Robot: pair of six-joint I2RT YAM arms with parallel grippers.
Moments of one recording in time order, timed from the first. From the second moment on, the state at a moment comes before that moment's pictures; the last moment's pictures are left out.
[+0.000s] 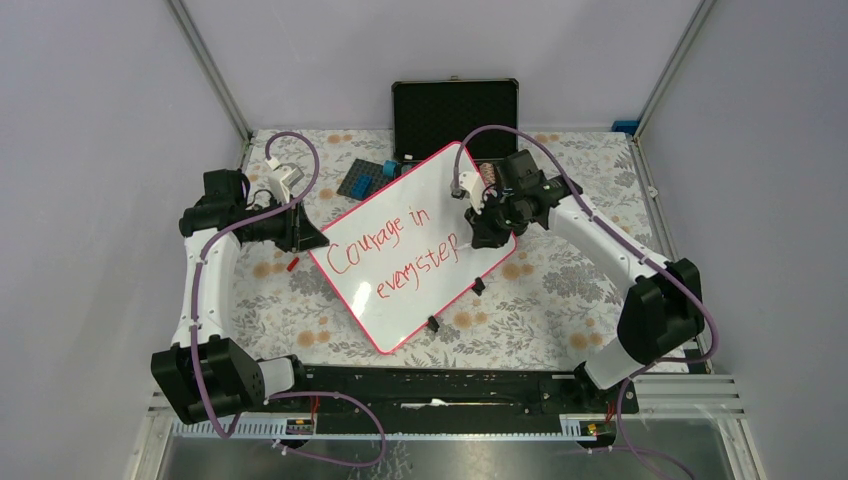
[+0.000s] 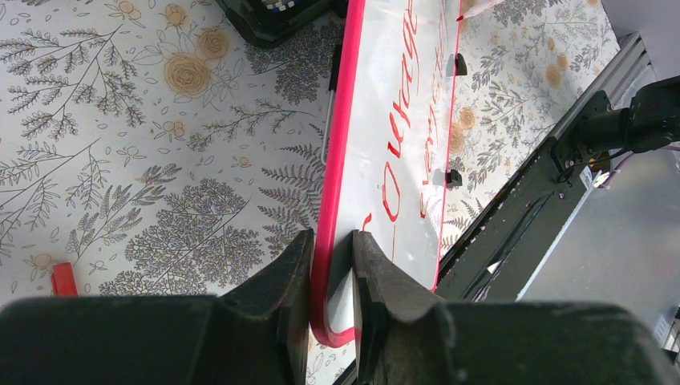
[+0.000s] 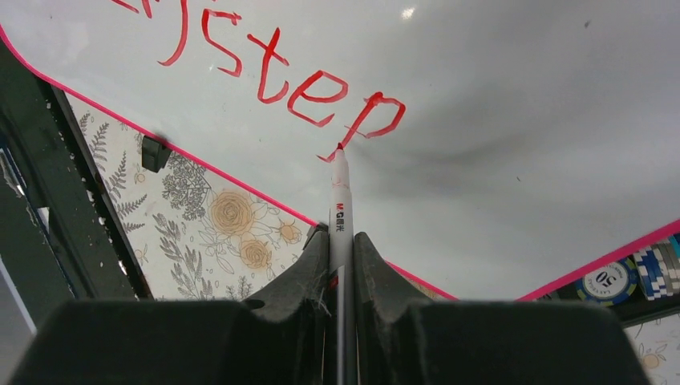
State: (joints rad) left arm 0.22 1.23 1.17 -1.02 0.94 0.45; right arm 0.49 1.58 1.32 -0.78 -0.52 -0.54
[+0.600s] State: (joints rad) left arm 0.22 1.23 1.17 -1.02 0.94 0.45; right arm 0.42 1.54 1.31 -0.79 -0.52 -0.56
